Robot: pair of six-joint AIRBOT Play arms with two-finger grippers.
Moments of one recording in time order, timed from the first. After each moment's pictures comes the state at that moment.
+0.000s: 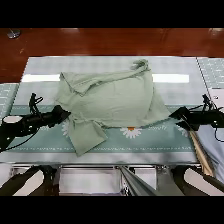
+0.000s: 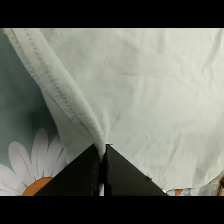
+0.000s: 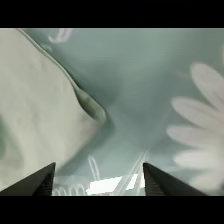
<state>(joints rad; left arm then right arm) 0.21 -1.05 0.38 0.42 -0.79 -1.08 -0.44 -1.17 0.61 -0.96 1.05 1.43</state>
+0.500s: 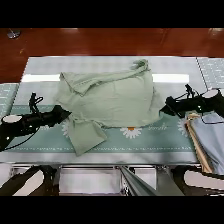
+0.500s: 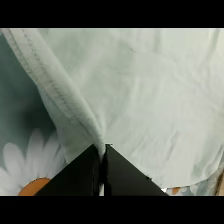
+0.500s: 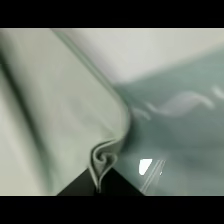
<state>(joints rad) 0.21 -1.05 0.39 0.42 -0.81 -1.08 -0.24 -1.43 0.84 -0.87 1.03 1.43</state>
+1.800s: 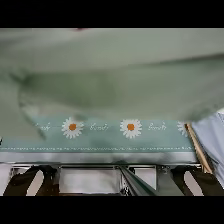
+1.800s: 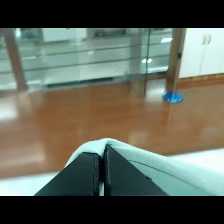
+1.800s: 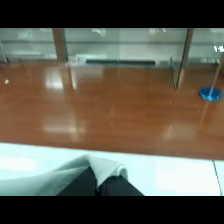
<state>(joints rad) 0.21 -0.64 1.87 1.19 -1.33 -1.43 -0.21 -0.71 1.96 -1.23 1.47 1.54</state>
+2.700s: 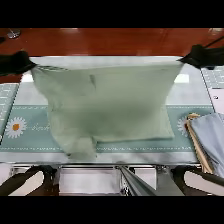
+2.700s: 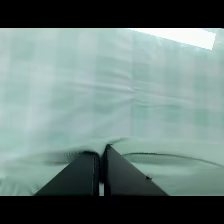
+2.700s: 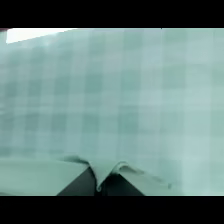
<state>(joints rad) 0.16 -1.14 1.25 1.14 -1.01 -1.50 -0.20 -1.34 1.42 -0.94 1.11 1.39</state>
